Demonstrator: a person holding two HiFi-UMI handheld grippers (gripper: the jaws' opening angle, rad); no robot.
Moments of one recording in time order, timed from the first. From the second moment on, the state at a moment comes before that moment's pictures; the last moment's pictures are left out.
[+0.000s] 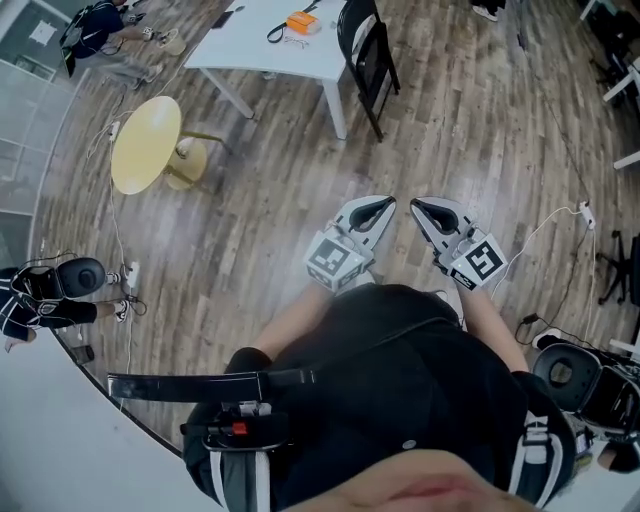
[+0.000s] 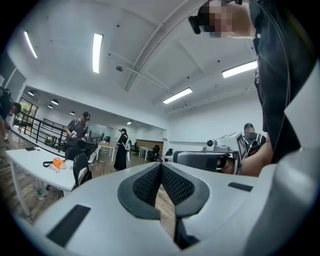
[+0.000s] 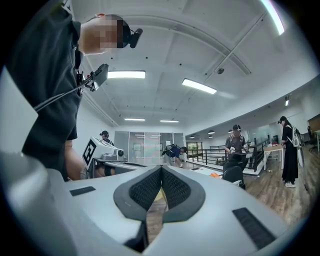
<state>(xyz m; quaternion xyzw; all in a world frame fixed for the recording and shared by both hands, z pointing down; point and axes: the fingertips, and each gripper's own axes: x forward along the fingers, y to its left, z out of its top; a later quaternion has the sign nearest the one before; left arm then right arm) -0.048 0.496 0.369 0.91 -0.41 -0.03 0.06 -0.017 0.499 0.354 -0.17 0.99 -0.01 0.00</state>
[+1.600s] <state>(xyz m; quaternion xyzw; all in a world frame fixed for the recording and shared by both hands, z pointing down) 0.002 0.212 0.370 0.89 -0.46 0.01 0.07 0.050 0.196 0.360 -0.17 0.99 0.00 0.01</state>
